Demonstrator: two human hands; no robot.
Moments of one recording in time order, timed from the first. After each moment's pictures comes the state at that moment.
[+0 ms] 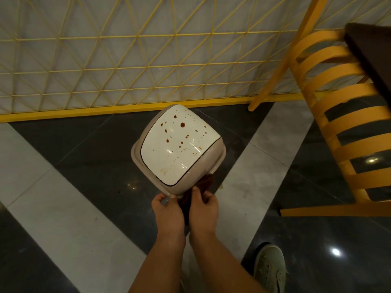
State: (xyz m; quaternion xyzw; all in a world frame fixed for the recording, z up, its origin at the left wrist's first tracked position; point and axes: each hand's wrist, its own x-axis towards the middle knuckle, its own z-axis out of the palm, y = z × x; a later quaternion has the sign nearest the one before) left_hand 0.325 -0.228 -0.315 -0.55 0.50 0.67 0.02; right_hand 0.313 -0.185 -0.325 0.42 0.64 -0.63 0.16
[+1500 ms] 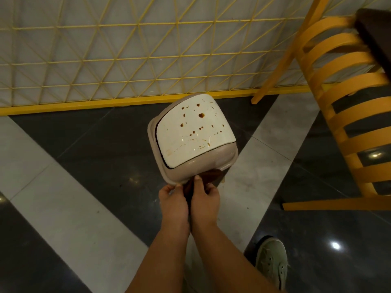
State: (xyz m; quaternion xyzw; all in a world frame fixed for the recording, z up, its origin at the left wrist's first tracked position) left_hand 0.317 -0.228 -0.319 -0.54 0.47 0.70 0.04; right_hand 0.311 -0.187 -0.328 0.40 0.62 -0.65 0.16
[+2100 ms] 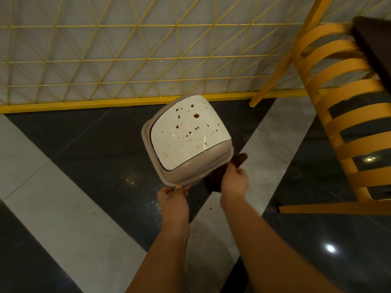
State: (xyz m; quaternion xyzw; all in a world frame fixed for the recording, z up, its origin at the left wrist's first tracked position) left_hand 0.312 -0.220 -0.321 -0.54 0.48 0.70 0.03; right_hand 0.245 -0.129 -0.319 0.46 0.62 -0.62 0.15
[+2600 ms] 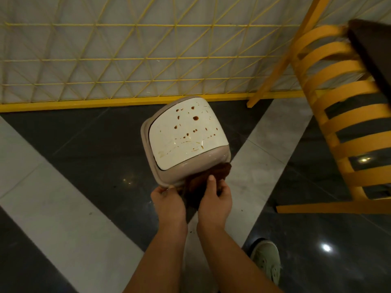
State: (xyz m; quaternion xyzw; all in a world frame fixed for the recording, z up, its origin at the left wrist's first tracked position) left_hand 0.312 -0.223 -0.322 -0.55 0.50 0.67 -0.02; right_hand 0.306 -0.164 -0.320 0.42 0.62 -0.65 0.06
